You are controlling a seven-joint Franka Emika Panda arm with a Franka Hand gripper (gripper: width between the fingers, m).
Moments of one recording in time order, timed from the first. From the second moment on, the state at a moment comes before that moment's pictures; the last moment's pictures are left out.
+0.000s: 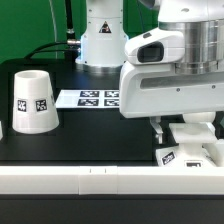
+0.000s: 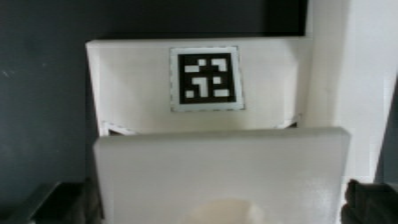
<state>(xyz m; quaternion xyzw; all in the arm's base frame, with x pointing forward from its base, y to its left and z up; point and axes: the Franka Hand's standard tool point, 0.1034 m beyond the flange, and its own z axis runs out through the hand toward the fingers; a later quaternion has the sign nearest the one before) 0.629 0.090 0.048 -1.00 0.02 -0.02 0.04</state>
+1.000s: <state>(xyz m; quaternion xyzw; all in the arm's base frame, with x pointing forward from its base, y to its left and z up) 0.494 0.144 0.078 -1.00 0.06 0.00 0.05</state>
